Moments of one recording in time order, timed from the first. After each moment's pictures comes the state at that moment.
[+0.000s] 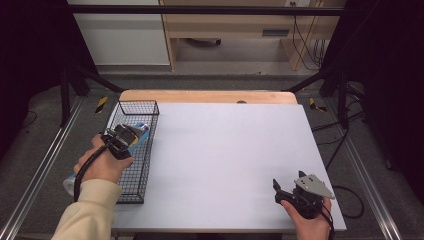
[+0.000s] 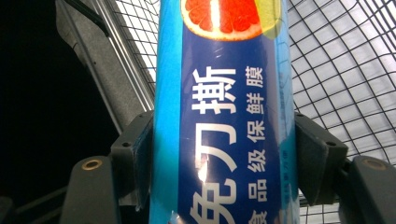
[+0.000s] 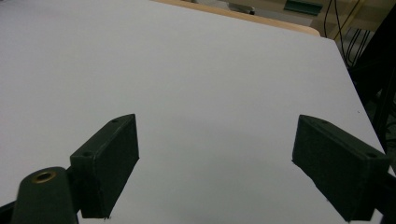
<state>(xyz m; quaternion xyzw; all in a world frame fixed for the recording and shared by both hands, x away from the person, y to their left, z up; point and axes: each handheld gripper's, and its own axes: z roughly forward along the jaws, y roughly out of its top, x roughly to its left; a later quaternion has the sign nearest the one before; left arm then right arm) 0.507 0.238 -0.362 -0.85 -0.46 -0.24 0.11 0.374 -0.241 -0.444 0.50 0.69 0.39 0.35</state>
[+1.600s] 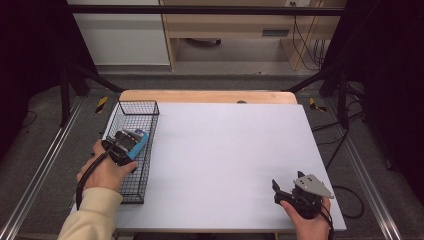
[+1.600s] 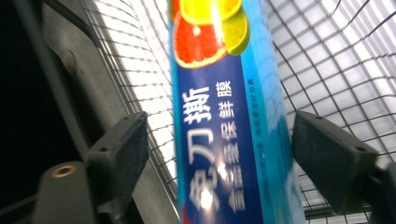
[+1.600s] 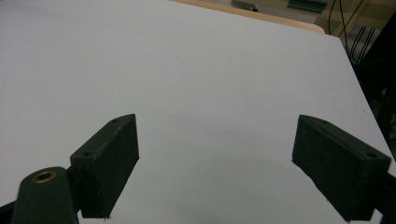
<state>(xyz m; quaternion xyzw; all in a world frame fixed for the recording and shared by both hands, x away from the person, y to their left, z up) 0.493 0.240 -0.368 -0.85 -0.46 -0.26 0.06 0.374 -0.239 -0.445 0.50 0.69 0.39 0.35</state>
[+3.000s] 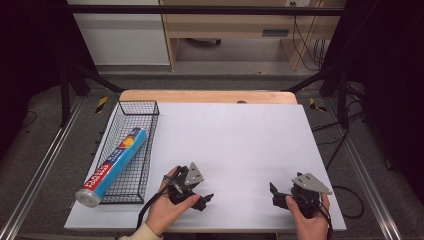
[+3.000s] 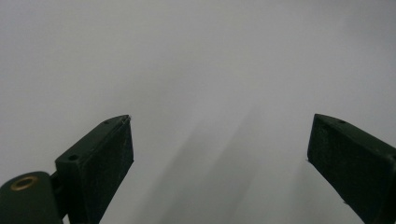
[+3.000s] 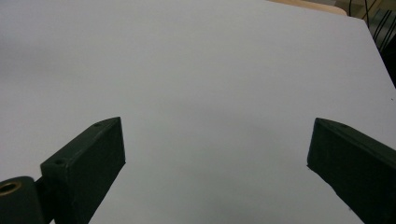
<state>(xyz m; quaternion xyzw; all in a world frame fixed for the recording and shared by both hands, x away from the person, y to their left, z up) 0.424 0.104 -0.451 -0.88 -0.25 -0.16 -0.37 0.382 -0.242 -0.454 0.50 0.71 0.39 0.31</state>
